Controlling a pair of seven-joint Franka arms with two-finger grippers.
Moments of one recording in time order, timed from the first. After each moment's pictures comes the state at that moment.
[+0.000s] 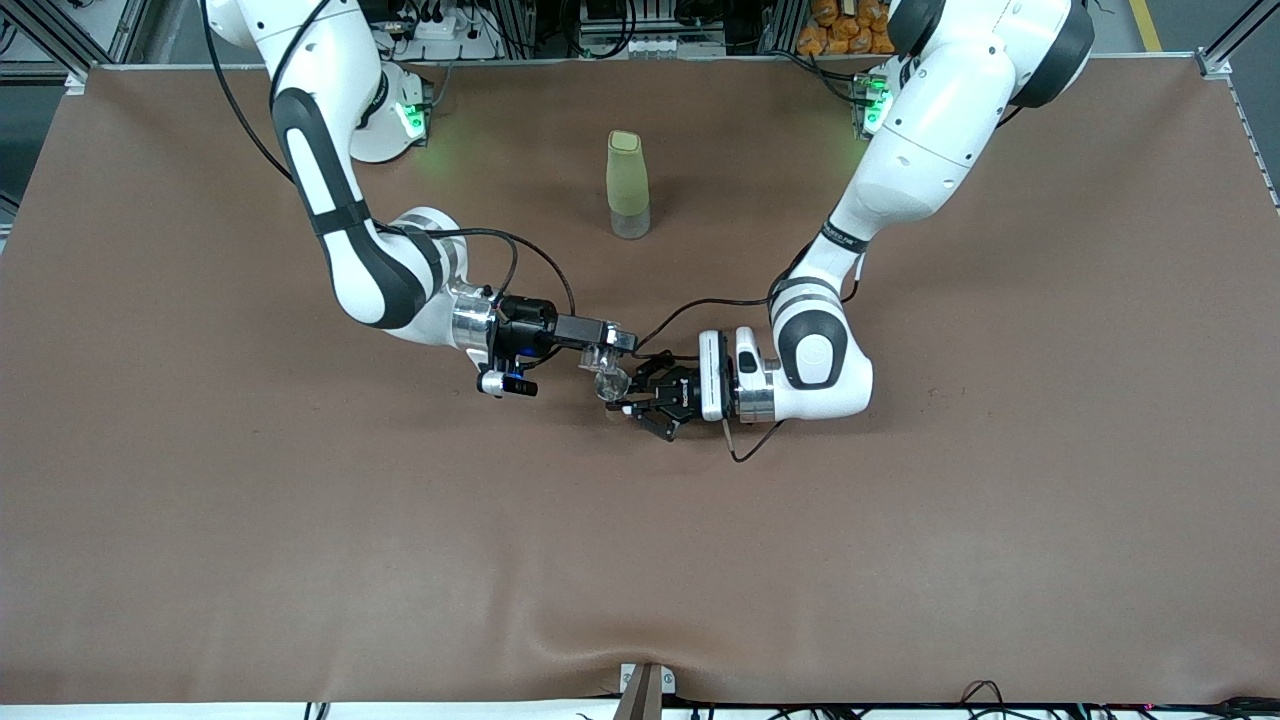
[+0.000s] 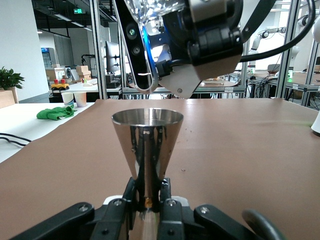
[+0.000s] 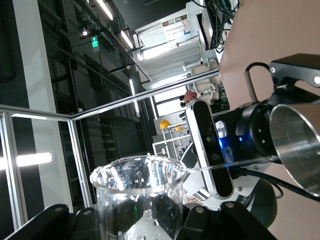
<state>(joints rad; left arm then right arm) -0.44 0.86 -0.12 -1.53 -1.80 2.09 2.45 0.66 0.47 -0.18 -1.97 2.29 1.86 -0.71</state>
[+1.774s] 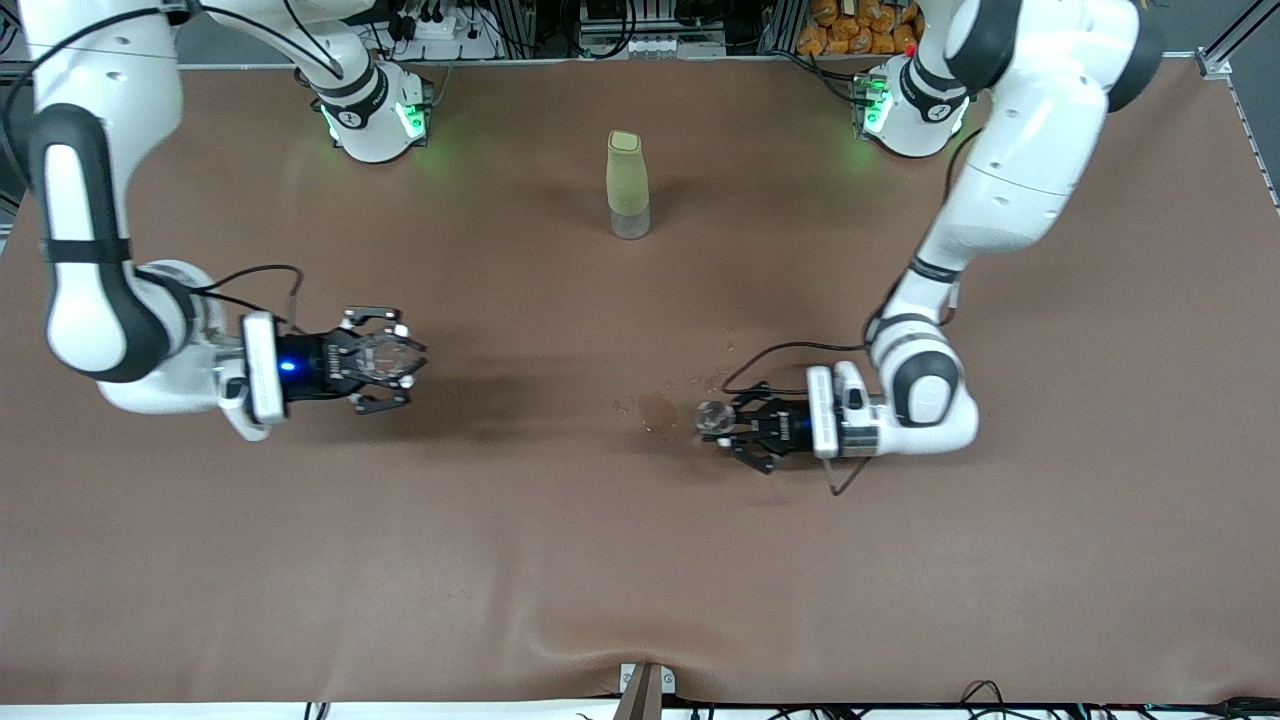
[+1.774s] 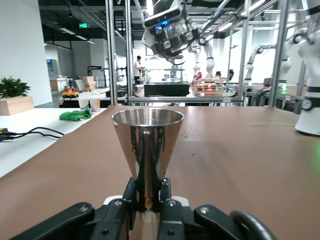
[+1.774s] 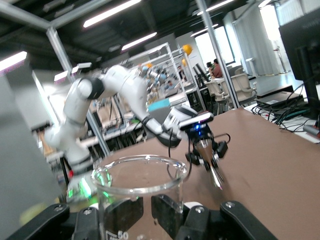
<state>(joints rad) -0.16 0.87 -0.10 -1.58 -1.61 1.83 2.45 0.13 0.46 -0.23 -1.84 1.46 1.40 -2.03</state>
